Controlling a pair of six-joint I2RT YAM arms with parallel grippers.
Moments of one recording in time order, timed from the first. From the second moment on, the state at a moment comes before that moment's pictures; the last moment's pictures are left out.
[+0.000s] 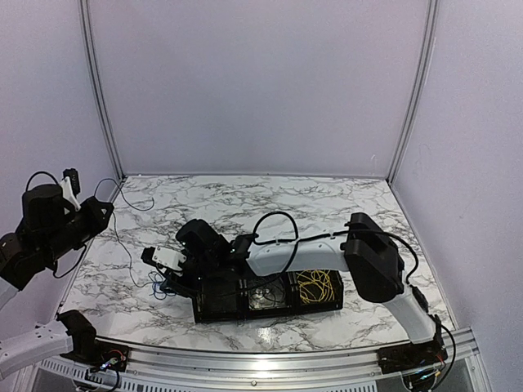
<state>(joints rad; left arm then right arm) -0.54 0.57 0.76 -0.56 -0.32 -0.70 1.21 2.35 1.88 -0.14 -0.26 -0.21</state>
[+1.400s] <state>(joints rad) -0.54 0.92 1.82 -0.66 -0.16 -0.50 1.30 2.53 2.03 -0.11 0.08 -0.31</state>
